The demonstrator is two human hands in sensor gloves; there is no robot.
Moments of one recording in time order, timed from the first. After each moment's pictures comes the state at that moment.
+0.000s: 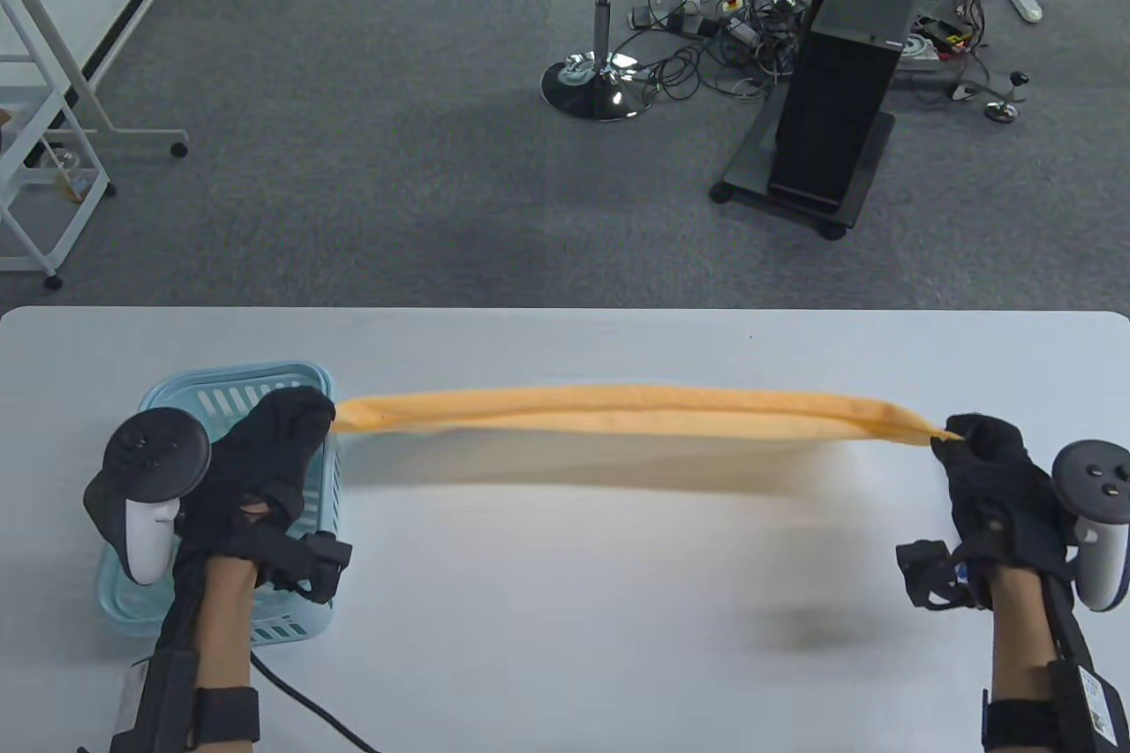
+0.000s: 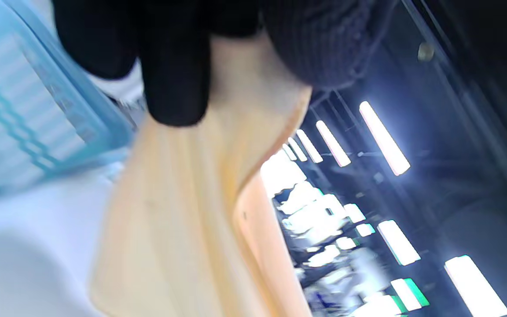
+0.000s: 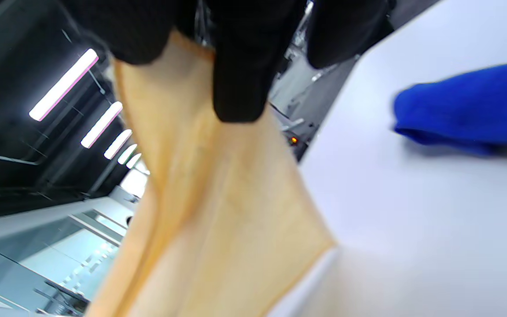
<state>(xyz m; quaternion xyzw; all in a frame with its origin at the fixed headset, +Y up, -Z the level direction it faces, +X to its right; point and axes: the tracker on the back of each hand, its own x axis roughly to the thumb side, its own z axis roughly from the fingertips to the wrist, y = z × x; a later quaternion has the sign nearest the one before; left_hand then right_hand) -0.304 -0.597 -0.299 0.08 0.08 0.41 0.91 0.379 -0.640 -0.298 -0.23 -0.08 0.85 0.47</state>
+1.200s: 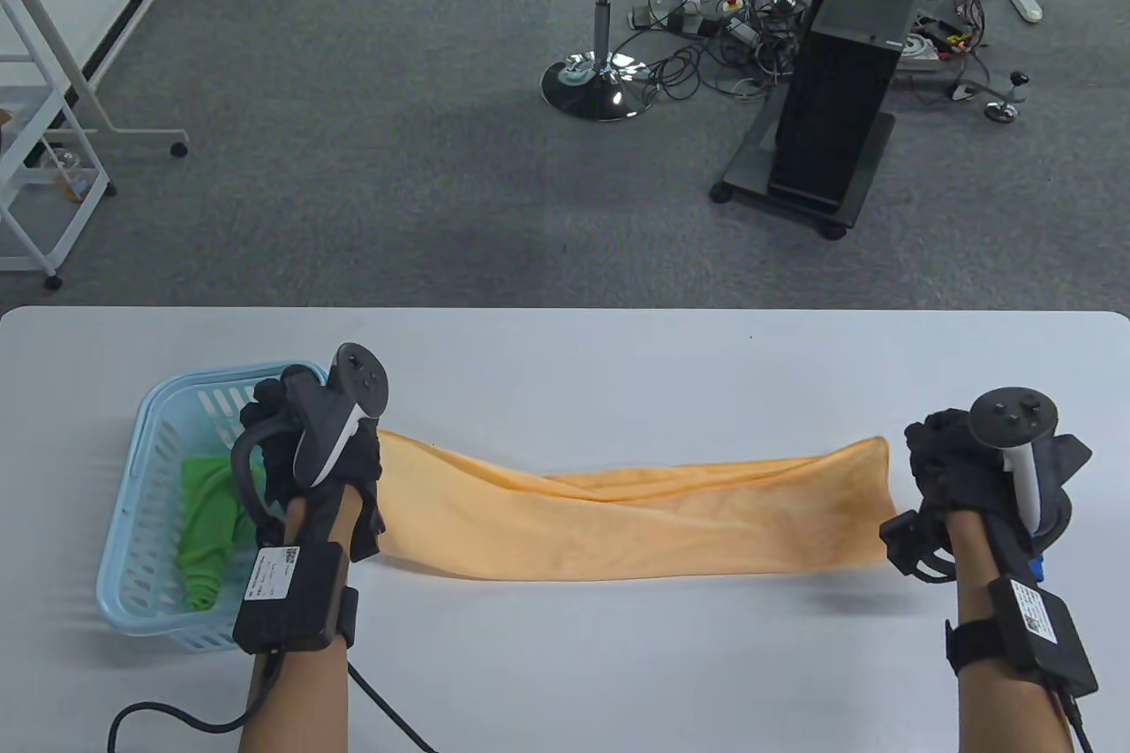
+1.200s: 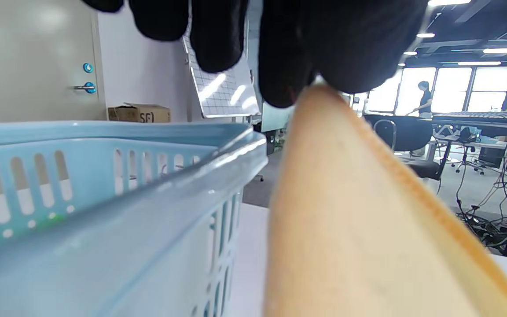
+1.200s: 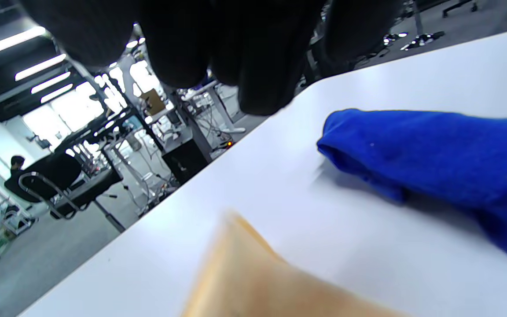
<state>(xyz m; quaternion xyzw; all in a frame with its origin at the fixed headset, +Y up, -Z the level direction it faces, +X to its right) -0.235 -0.612 -0.380 0.00 0.23 0.01 0.97 0.373 -0.657 -0.368 -0.31 -0.01 0.91 0.26</state>
